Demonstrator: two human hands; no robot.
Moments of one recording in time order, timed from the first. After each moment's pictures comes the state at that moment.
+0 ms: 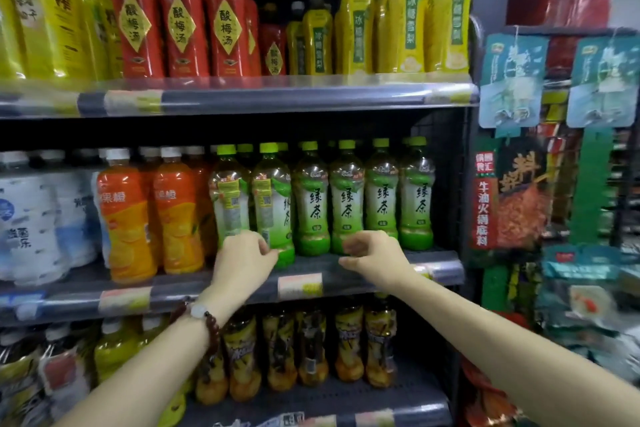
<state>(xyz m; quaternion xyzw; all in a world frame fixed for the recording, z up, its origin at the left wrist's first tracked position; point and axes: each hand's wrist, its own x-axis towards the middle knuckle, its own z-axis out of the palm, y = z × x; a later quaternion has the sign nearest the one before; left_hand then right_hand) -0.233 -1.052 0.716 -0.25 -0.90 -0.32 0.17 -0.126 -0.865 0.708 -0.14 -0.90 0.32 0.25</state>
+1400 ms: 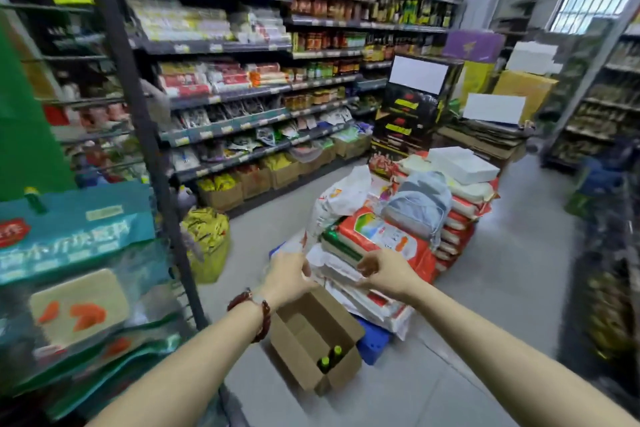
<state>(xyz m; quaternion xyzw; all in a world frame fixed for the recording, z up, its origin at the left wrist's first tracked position) 0.094 -0.332 0.470 -0.64 -0.72 -0.19 -0.20 0.282 -0.274 0.484 -0.55 -0.79 0.27 0.08</state>
